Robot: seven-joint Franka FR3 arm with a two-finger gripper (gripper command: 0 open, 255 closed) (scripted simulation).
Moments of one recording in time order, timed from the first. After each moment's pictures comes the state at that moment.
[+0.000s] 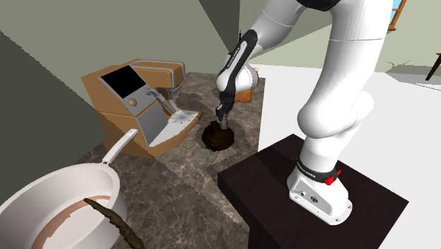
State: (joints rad) arm -0.07 0.11 0.16 -2.56 0.10 2.86 -0.33
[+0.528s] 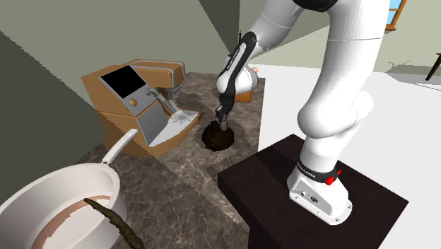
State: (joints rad) arm -0.06 0.14 0.16 -2.56 0.09 2.88 -0.32
